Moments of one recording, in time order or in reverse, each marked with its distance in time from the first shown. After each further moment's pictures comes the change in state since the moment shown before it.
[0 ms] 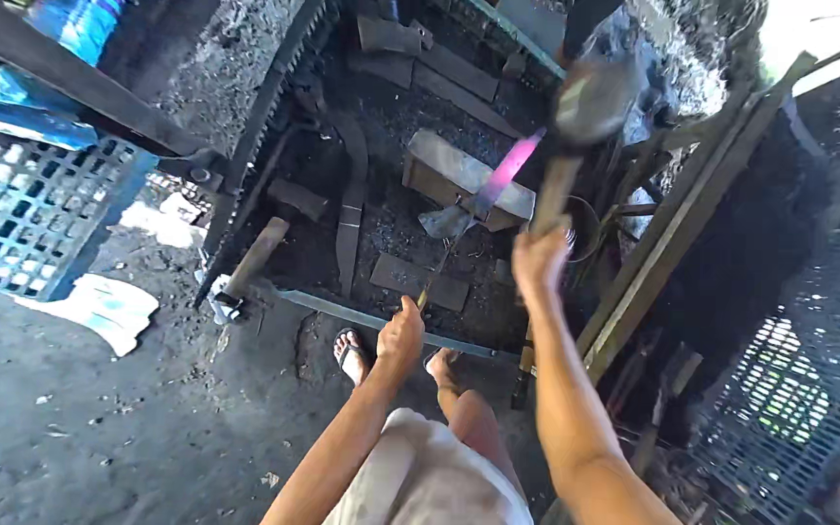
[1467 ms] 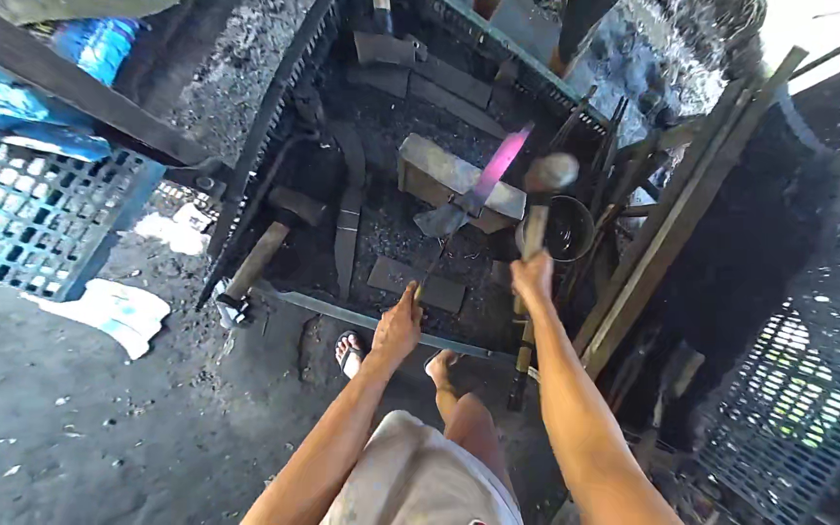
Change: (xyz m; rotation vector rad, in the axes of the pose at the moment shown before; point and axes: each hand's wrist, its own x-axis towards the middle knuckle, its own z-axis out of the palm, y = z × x) left_hand 0.016 -0.016 0.021 -0.251 0.116 0.188; right_hand 0.050 0.128 0.067 0.187 -0.136 0.265
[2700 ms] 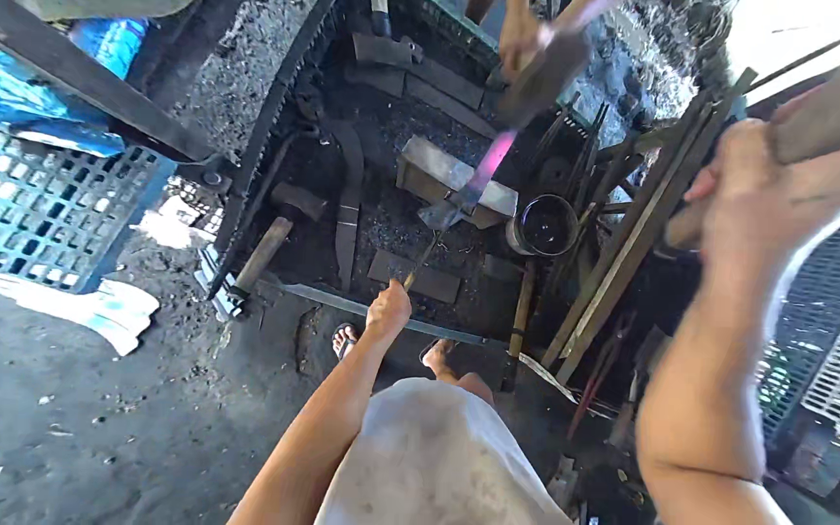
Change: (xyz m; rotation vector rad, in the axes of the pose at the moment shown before) left_hand 0.010 0.000 -0.028 0.171 -0.057 -0.199; right_hand -0.136 -0.175 -0.219 0.099 0.614 -0.824
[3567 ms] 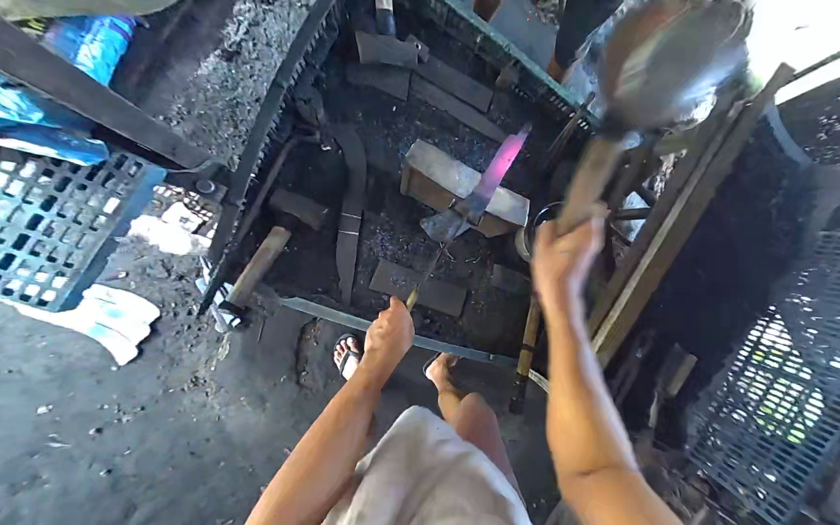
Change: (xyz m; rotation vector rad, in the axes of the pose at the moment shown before) left_hand -0.008 0.007 -0.005 0.048 -0.041 -0.024; right_hand -0.105 0.069 0.157 -0.274 -0.302 0.381
